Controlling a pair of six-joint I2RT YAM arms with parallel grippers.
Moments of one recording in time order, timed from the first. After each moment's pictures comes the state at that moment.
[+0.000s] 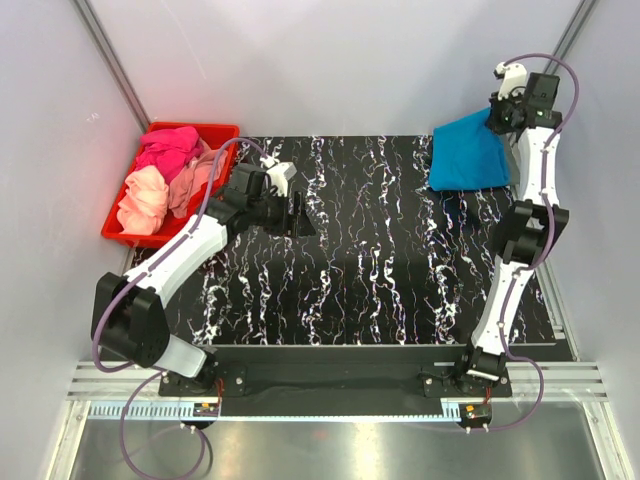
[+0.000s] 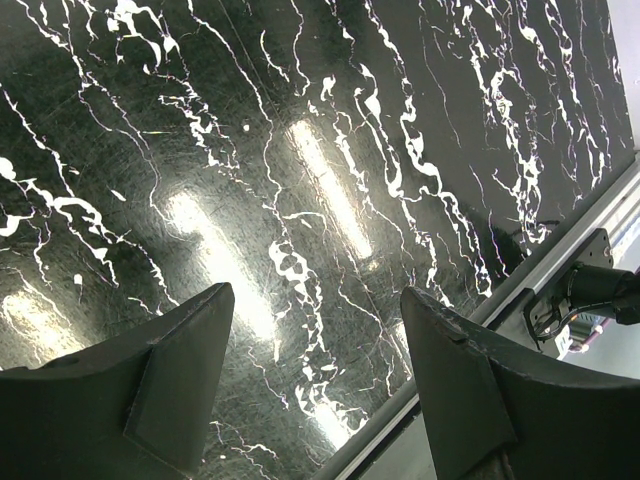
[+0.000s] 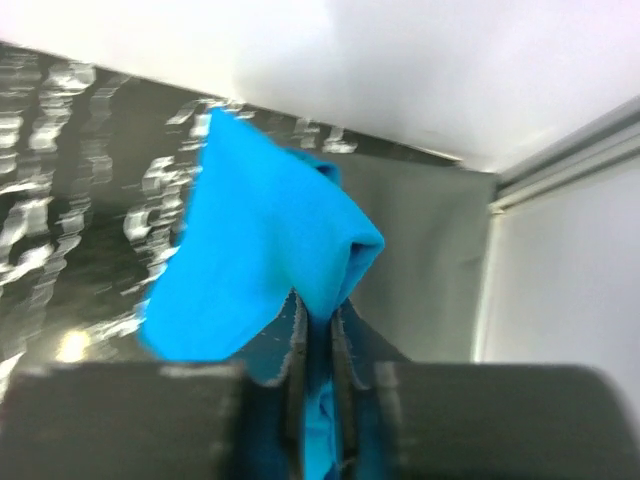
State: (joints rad) left arm -0.42 1.46 1.15 -0.45 0.47 -0.30; right arm -0.25 2.37 2.51 -0.71 -0.35 -0.37
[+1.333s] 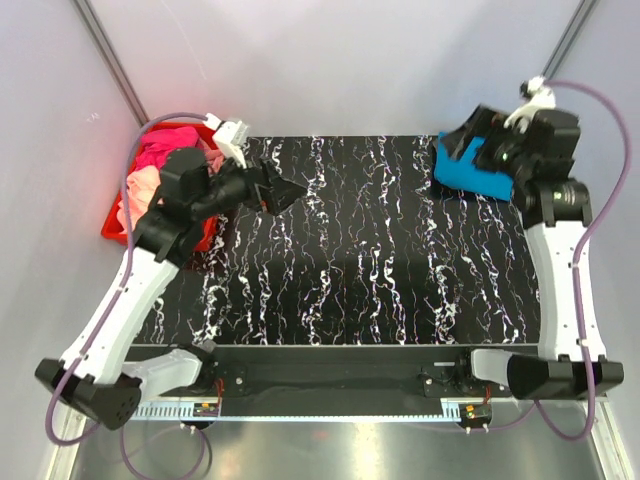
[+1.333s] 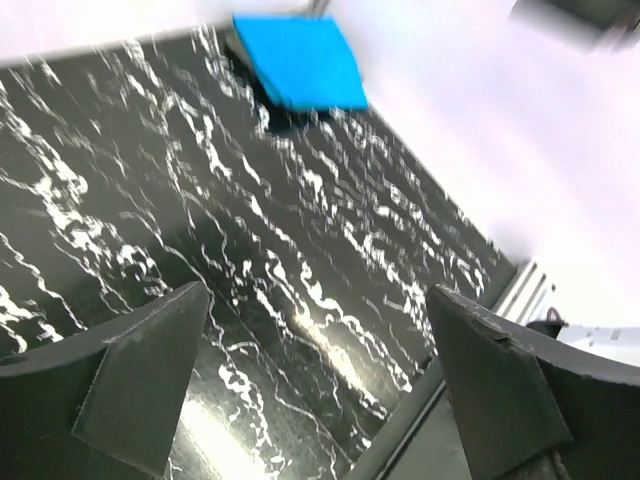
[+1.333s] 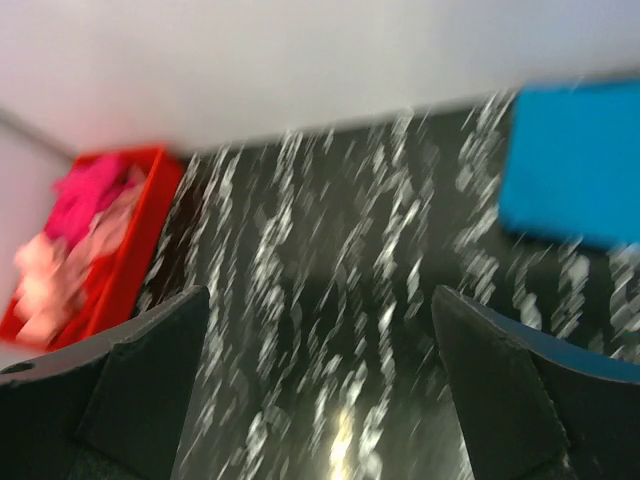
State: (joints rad) left arm -0.42 1.14 1.32 -0.39 0.46 -0.37; right arm -0.02 1.29 1.66 -0.60 -0.24 0.34
